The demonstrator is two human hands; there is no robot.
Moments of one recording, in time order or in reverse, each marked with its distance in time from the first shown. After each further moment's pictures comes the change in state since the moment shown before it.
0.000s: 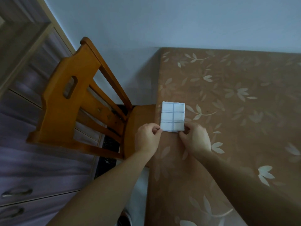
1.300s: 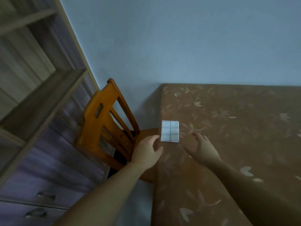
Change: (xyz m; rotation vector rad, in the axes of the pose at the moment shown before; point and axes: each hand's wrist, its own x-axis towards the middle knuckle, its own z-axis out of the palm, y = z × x) left_hand -0.072 0.046 -0.104 0.130 -0.190 0.119; right_hand -0.078 -0.022 -0.089 -0.095 -0.096 0.005
